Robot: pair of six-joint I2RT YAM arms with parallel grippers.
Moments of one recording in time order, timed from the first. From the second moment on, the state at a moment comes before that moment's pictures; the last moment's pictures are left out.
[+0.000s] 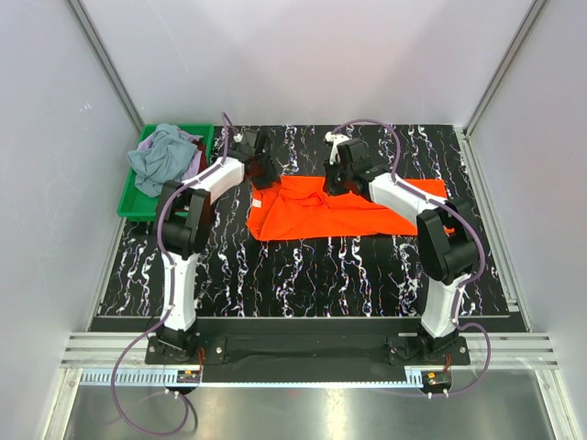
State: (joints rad) left arm -0.33 2.19 1.71 -0.43 0.07 -0.73; right arm 0.45 1.91 1.40 -0.22 -0.11 0.19
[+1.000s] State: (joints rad) left arm -0.51 2.07 1.49 -0.39 0.02 -0.73; right arm 0.45 1.97 1.29 -0.12 -0.10 0.35
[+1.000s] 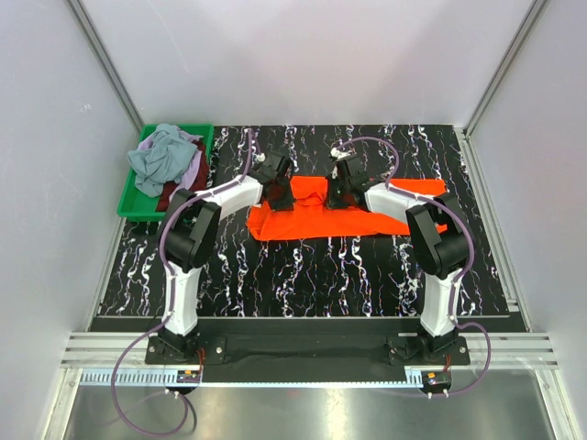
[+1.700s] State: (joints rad) left arm -0.50 2.16 1.61 -0.40 -0.04 -0.77; right arm 0.45 1.89 1.13 -0.07 -0.09 0.41
